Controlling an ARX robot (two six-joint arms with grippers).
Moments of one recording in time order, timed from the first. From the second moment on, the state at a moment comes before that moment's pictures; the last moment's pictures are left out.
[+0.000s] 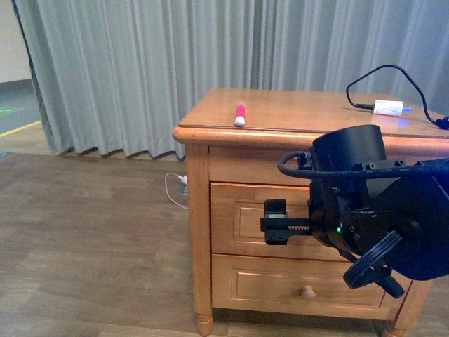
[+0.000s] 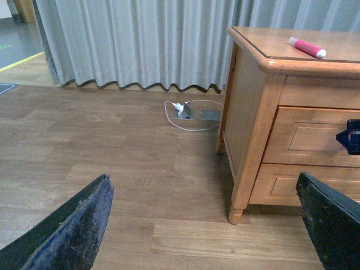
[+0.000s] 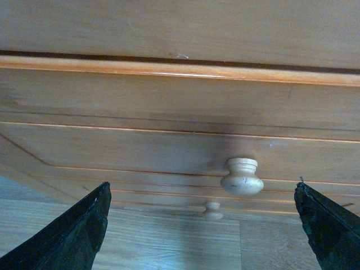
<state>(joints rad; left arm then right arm) 0.00 0.00 0.02 0.00 0.00 0.00 0.32 2.16 1.17 0.44 0.28 0.17</state>
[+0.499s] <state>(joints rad) 0.00 0.00 0.02 0.00 0.00 0.00 0.27 2.32 1.28 0.47 0.31 0.14</state>
